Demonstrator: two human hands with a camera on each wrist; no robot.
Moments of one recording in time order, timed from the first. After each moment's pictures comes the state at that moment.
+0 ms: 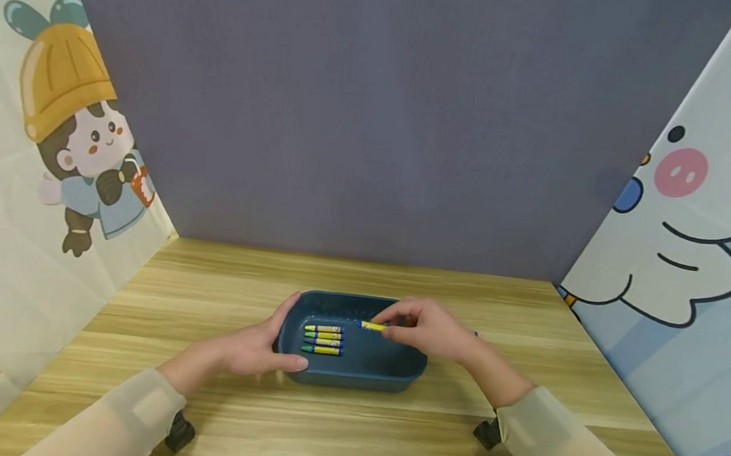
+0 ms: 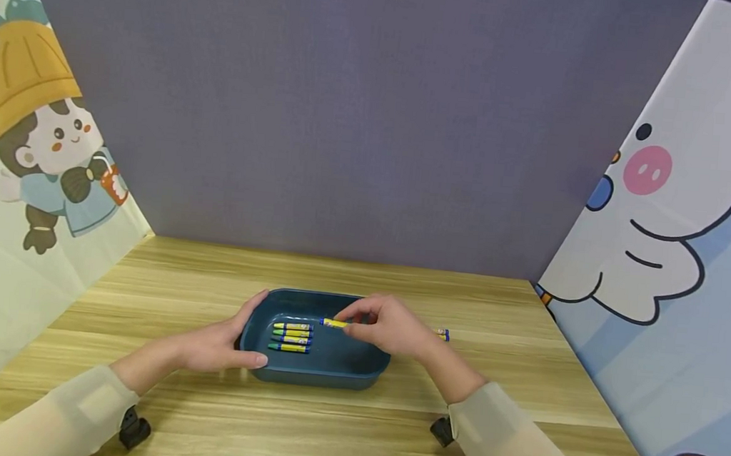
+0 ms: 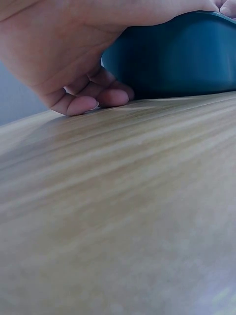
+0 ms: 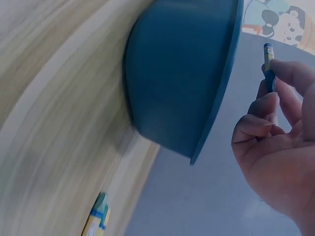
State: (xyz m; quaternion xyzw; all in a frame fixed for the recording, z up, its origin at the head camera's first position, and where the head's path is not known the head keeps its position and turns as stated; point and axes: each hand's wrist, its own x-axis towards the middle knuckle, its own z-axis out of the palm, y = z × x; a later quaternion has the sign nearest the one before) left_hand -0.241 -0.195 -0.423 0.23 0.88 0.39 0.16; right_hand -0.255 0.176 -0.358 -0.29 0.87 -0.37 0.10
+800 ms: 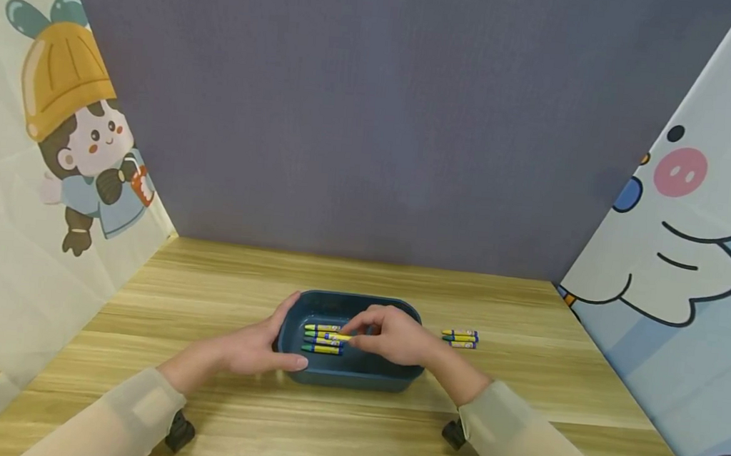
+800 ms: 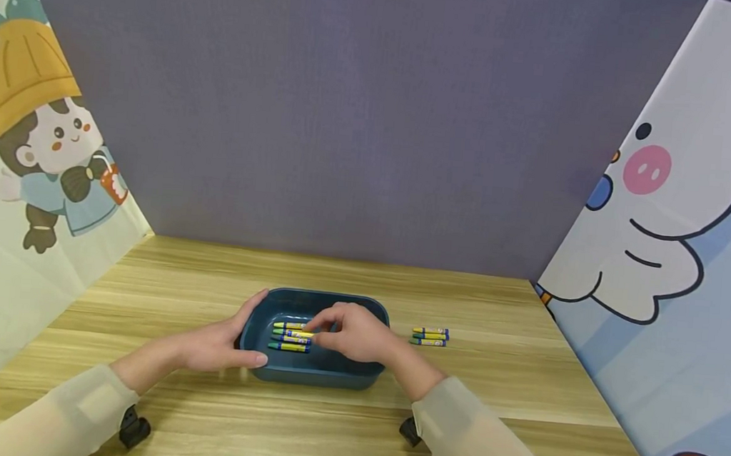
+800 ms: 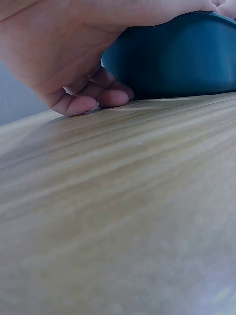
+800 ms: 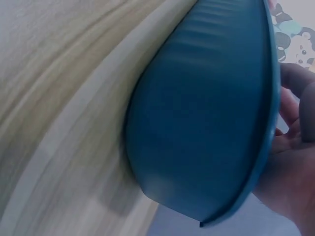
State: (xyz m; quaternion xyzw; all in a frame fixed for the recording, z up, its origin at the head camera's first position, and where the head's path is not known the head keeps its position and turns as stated) left_hand -0.240 -0.196 -0.422 0.24 0.87 0.40 0.17; right_hand -0.254 0.128 -0.377 -0.33 0.87 -0.34 0.12
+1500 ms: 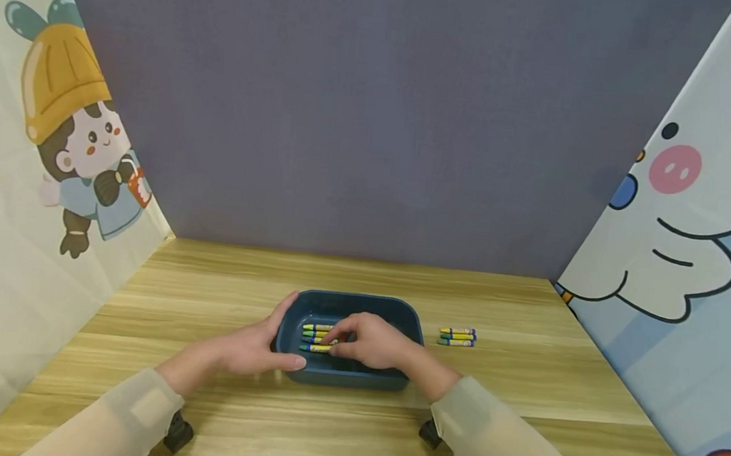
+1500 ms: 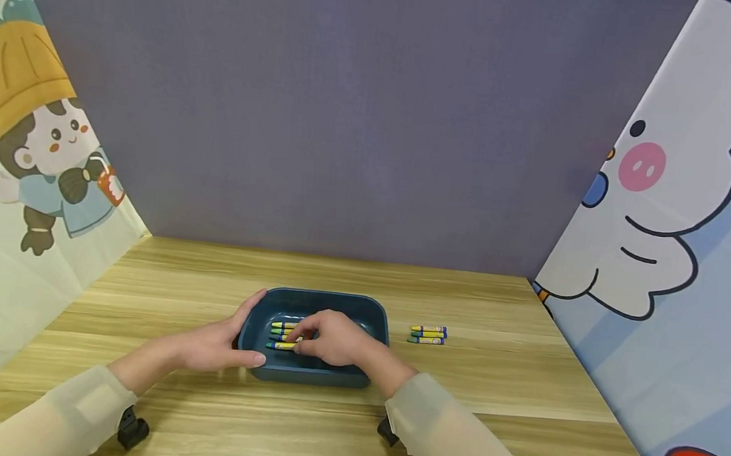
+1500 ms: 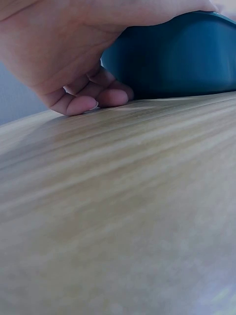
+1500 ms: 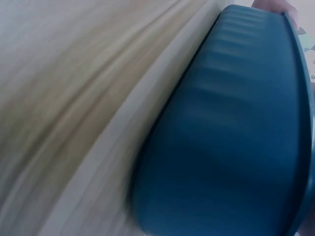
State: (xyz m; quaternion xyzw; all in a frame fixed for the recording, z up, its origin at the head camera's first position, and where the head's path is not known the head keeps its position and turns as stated) left_hand -0.241 -0.198 -0.424 0.23 0.87 0.40 0.18; right_hand -0.259 0.094 -0.394 -0.35 0.88 -0.29 0.13
